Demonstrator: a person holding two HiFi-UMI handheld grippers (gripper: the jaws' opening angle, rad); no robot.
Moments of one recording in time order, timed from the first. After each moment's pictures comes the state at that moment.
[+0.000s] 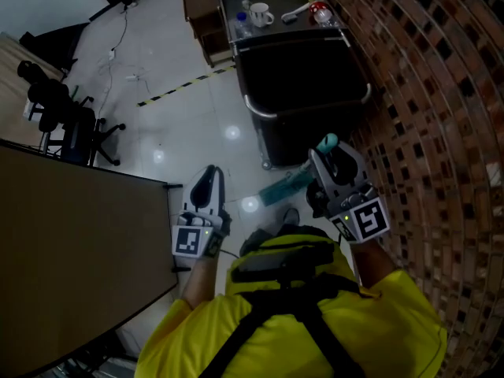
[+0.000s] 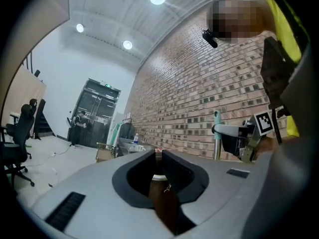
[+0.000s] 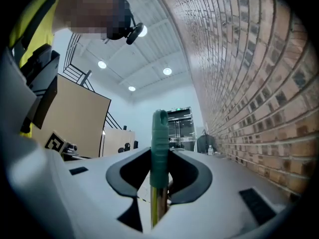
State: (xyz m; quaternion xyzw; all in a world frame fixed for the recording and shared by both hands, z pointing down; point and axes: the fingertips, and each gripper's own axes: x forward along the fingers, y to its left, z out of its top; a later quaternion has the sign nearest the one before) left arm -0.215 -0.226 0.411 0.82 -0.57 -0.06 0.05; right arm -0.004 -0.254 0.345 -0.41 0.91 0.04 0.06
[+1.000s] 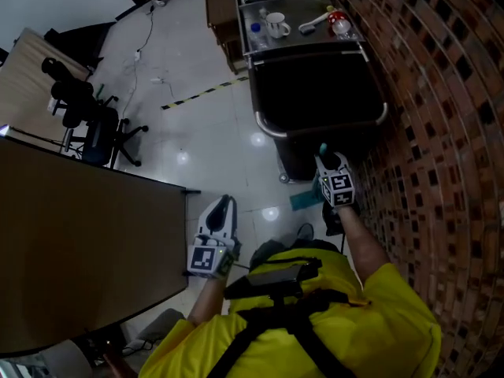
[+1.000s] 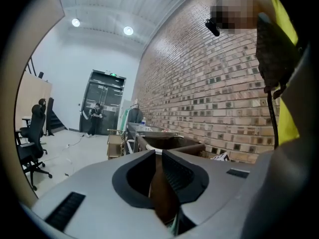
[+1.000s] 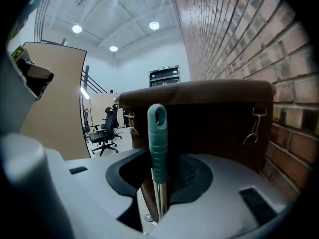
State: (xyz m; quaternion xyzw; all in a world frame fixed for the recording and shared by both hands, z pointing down) left arm -0.196 -0.216 0.478 0.79 -0.60 0.02 0.09; right arm 0.035 -0.398 0.667 -0.47 0.86 -0.11 -0.13
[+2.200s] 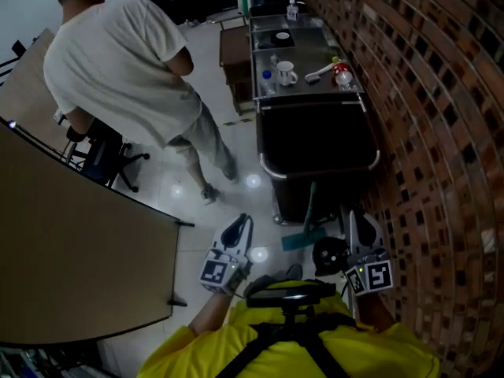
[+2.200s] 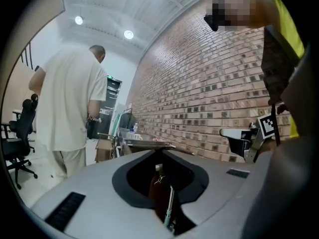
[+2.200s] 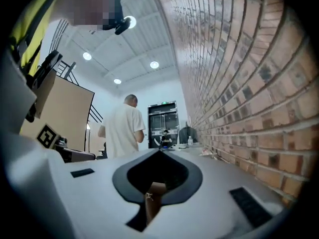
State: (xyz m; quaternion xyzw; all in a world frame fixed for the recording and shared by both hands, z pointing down) left arm -0.152 -0.248 0.446 0.81 -0.57 -0.02 0.09; right arm 0.096 -0.277 0.391 -0.48 0.87 -0.02 0.05
